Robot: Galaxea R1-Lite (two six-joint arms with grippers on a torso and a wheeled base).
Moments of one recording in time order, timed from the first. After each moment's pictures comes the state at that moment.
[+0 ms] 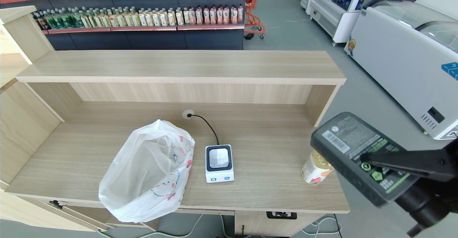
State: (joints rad) left arm 0.00 0.00 0.00 0.00 0.00 0.00; right arm 0.38 1.10 -0.58 -0.36 0.83 -2.23
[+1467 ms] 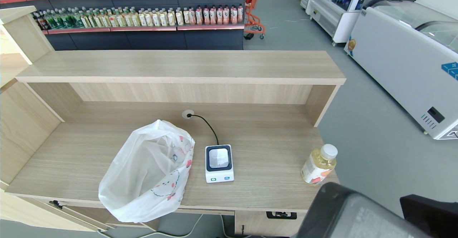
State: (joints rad) left arm 0.00 0.00 0.00 0.00 0.00 0.00; right arm 0.67 1.12 -0.63 -0.24 1.01 -2.74
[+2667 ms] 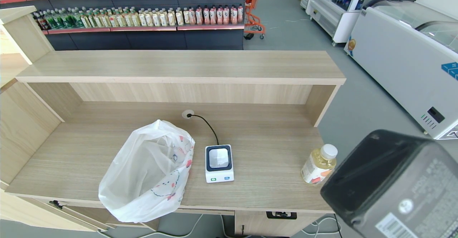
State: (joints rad) left arm 0.00 0.00 0.00 0.00 0.00 0.00; right arm 0.61 1.06 -0.62 -0.43 1.01 -2.80
